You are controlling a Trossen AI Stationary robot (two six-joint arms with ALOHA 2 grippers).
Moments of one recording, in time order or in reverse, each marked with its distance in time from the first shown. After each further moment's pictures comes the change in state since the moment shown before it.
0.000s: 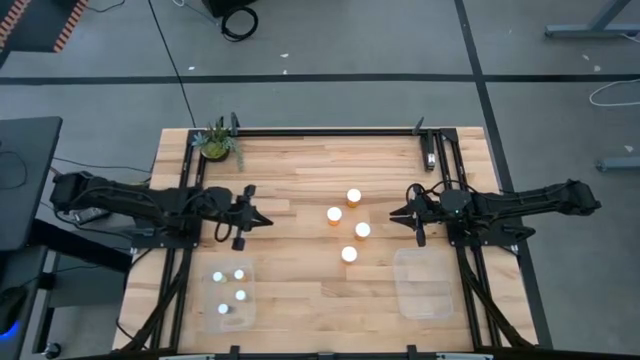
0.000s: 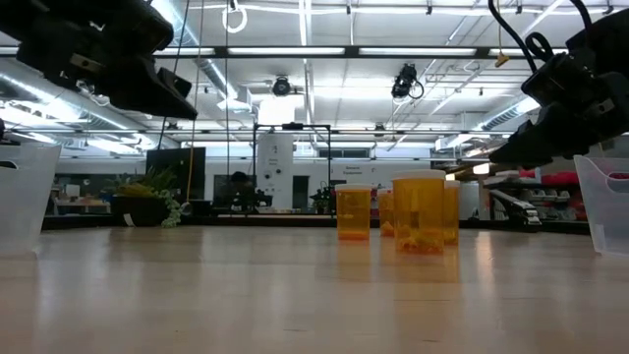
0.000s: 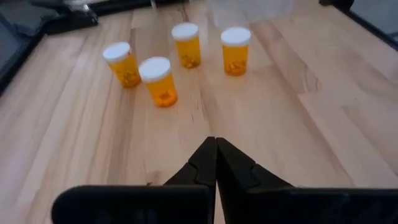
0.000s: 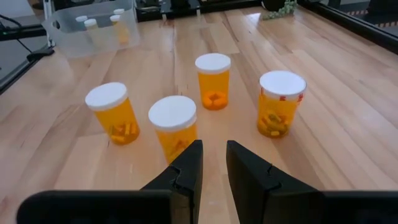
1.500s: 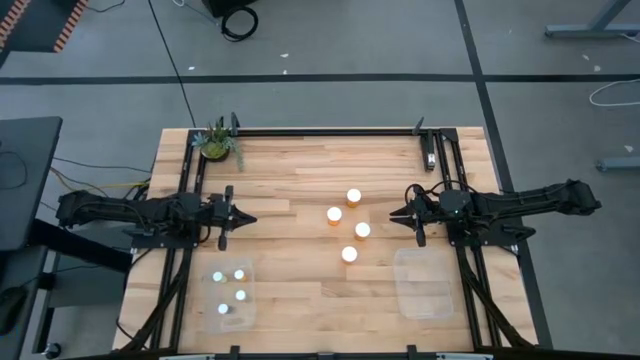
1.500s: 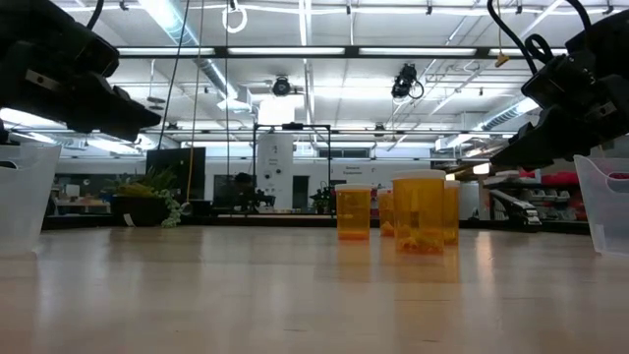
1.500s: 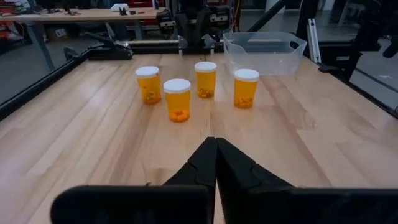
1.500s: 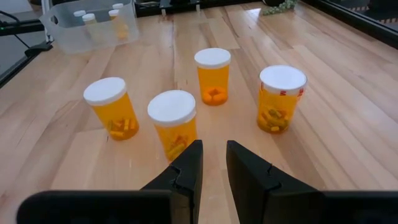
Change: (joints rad) left arm 0.000 -0.584 -0.350 0.051 -0.056 -0.167; right arm 0.000 0.002 0.000 -0.013 0.000 0.000
